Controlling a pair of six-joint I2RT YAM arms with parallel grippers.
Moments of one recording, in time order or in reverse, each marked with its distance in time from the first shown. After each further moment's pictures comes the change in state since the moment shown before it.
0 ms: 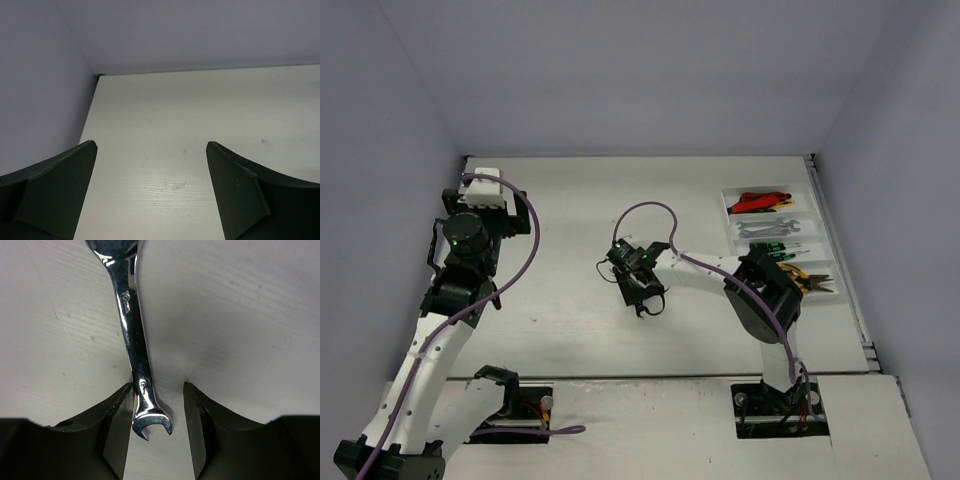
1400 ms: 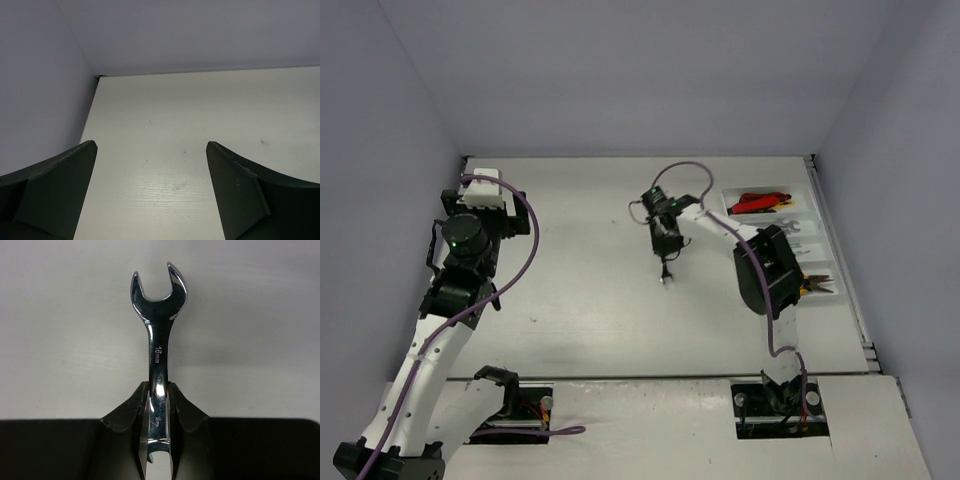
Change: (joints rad) left arm 0.000 -0.007 0.000 0.000 0.000 0.000; right arm -0.336 0.115 0.274 -0.101 -0.009 -0.052
